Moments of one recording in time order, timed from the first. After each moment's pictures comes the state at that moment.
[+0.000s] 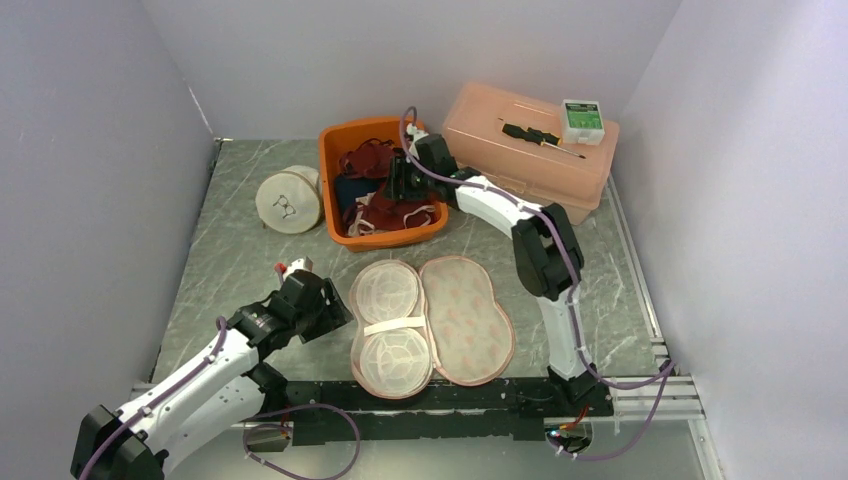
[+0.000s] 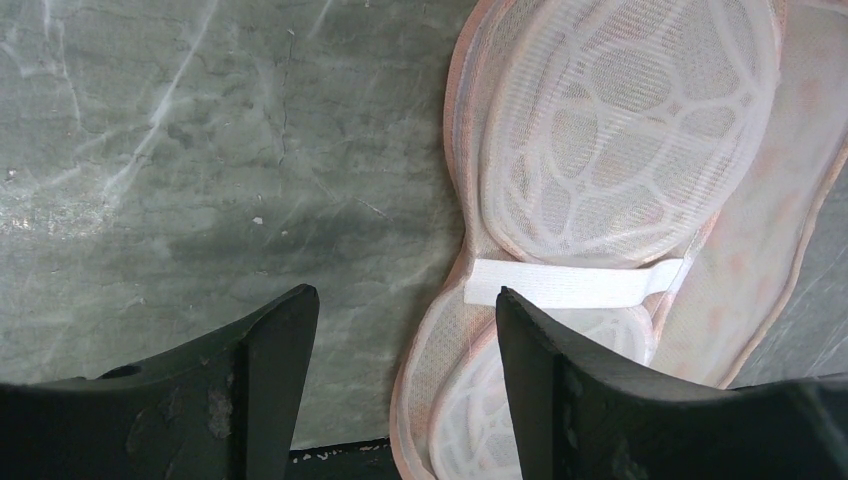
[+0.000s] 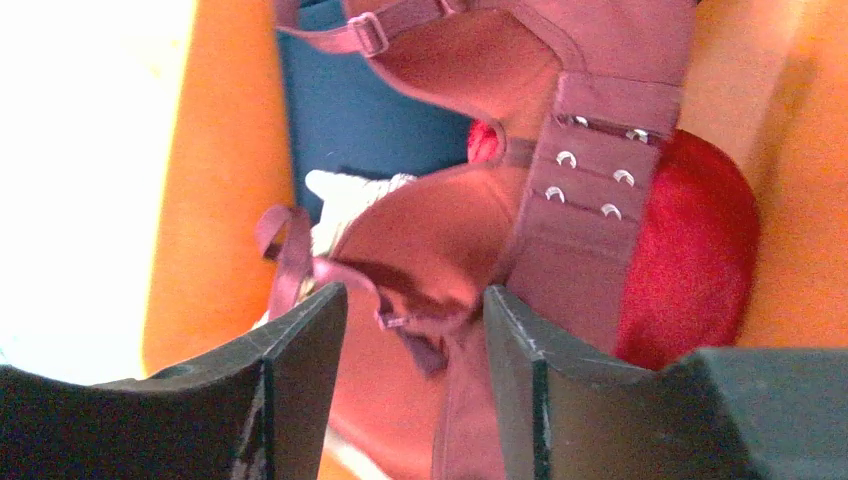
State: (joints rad) left arm -0.59 0.76 0.44 -0.61 -0.10 -0.96; right arm 0.57 2.21 1.78 -0.16 -0.27 0.46
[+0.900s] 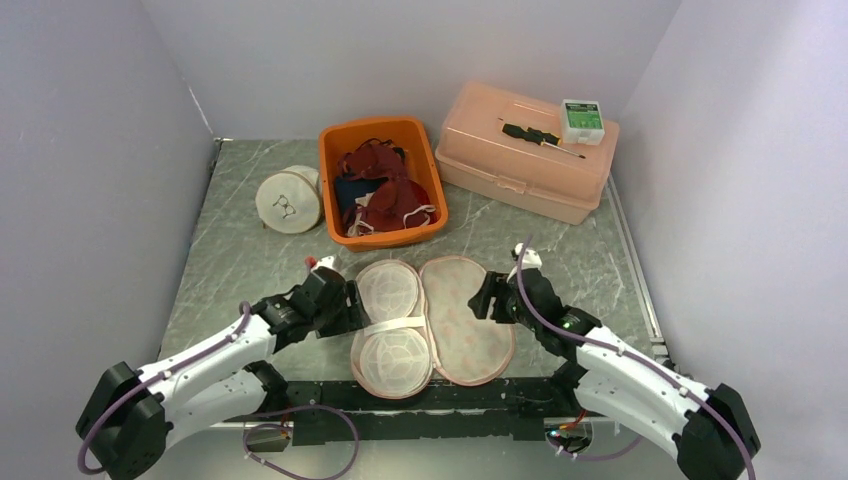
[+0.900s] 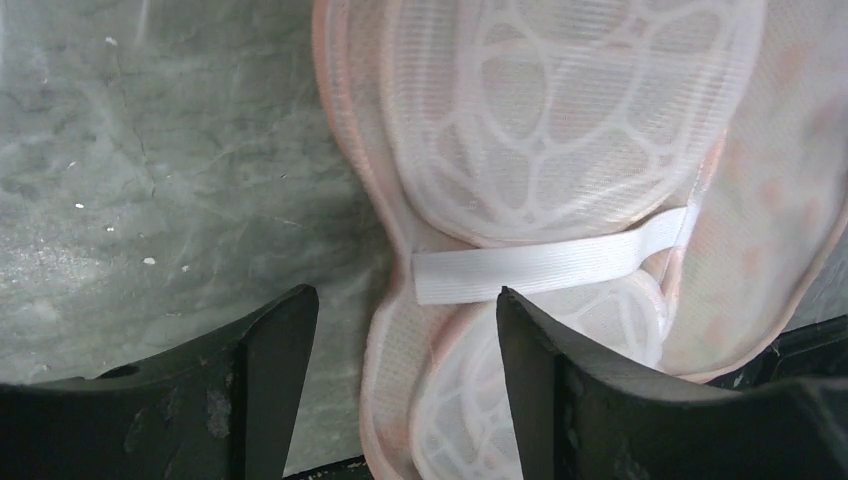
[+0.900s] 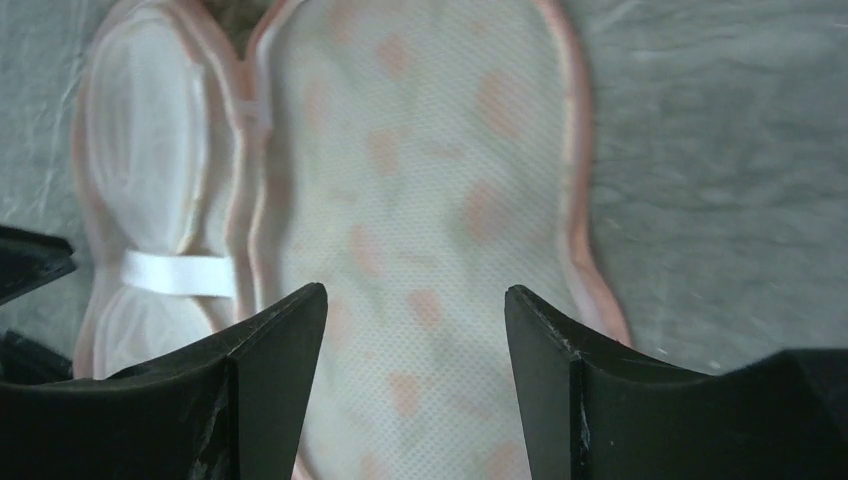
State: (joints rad) left arm -0.69 0.93 0.44 -0.45 -0.06 -0.87; right arm 0.66 0.81 0.35 -0.18 0.07 0.66
